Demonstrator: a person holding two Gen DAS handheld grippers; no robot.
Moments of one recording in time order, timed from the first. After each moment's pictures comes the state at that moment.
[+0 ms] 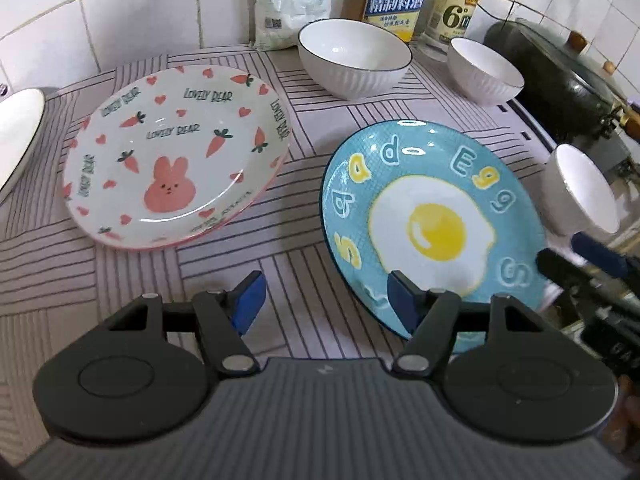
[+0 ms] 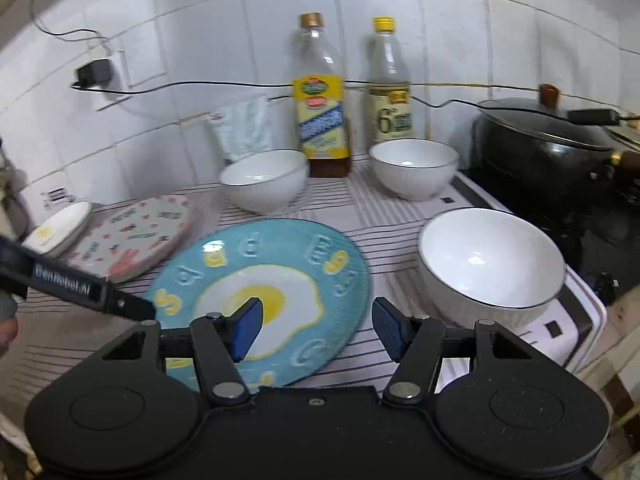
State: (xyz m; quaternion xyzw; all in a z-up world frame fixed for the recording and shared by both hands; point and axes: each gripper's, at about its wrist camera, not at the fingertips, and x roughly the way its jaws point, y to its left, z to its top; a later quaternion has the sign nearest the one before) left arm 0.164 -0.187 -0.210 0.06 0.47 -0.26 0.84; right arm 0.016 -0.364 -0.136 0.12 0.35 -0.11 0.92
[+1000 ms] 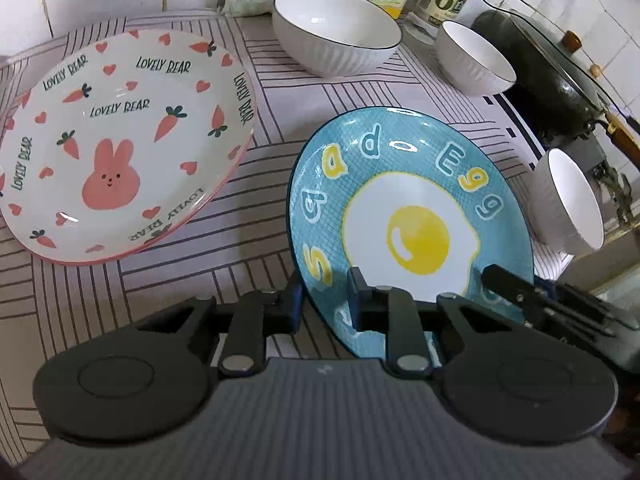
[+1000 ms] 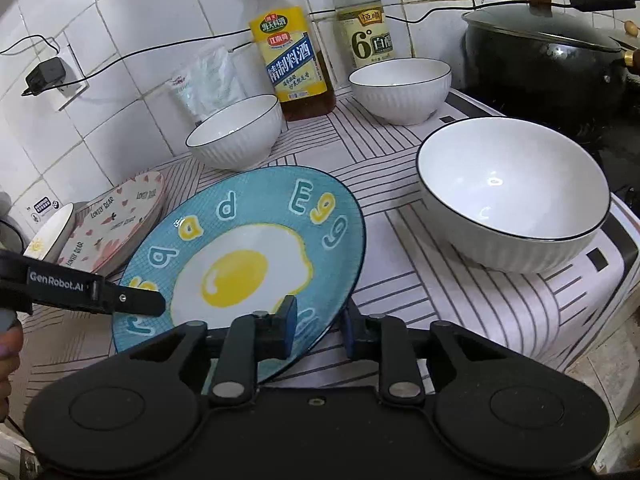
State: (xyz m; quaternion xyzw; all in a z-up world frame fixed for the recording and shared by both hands) left arm 0.195 -0.200 -0.229 0.01 0.53 -0.29 0.80; right arm 0.040 -0.385 -0.174 0.21 0.40 -0.10 0.89
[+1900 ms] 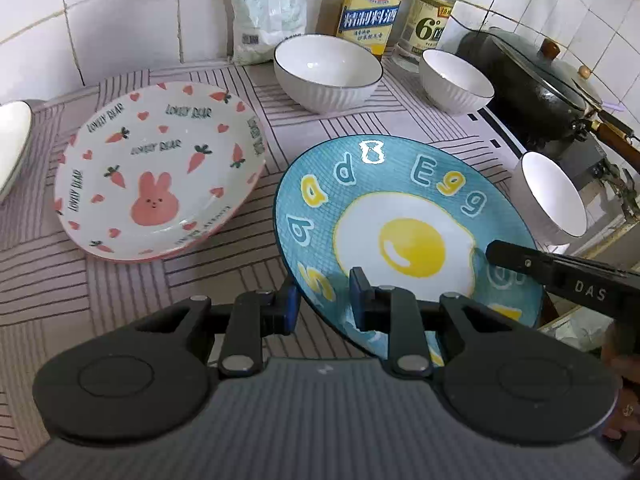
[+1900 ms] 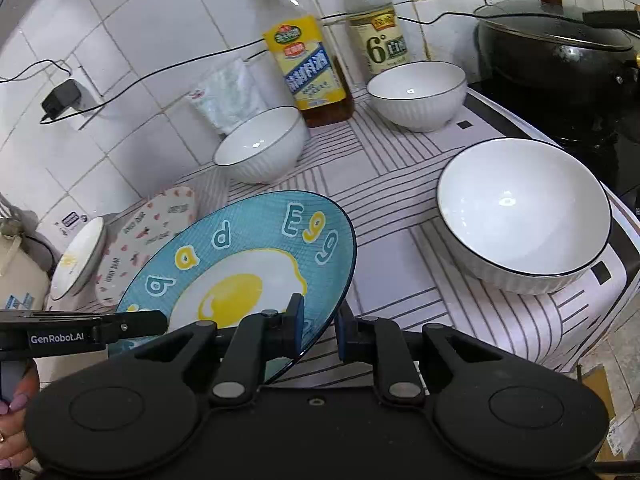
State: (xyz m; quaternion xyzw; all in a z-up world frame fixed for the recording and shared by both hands) left arm 0.158 -0.180 -0.182 0.05 0.47 -0.29 0.83; right arm 0.045 -0.391 -0.139 0.25 0.42 -0.07 0.87
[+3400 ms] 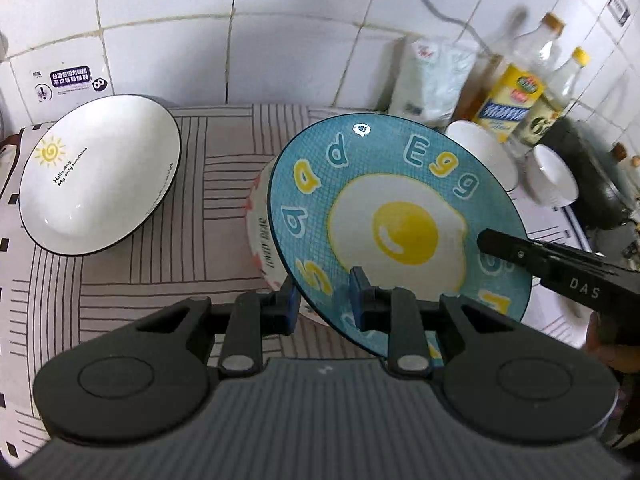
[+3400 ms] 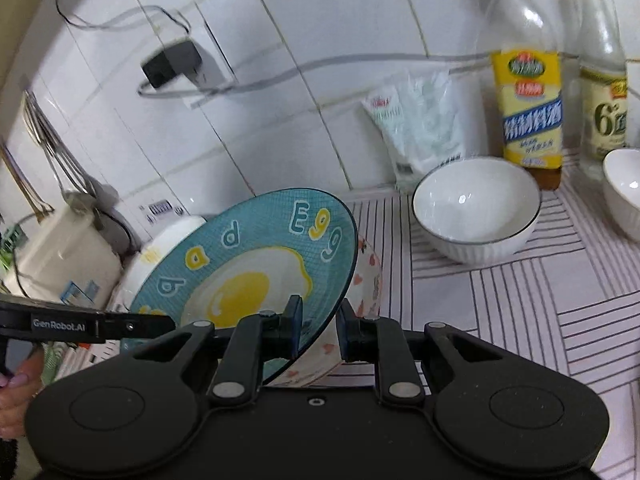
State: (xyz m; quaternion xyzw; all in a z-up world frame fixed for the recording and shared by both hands) left arm 0.257 -0.050 -0.153 -0.02 0.48 -0.21 0.85; right arm 0.193 -0.299 -0.122 0.21 0.40 0.09 0.89
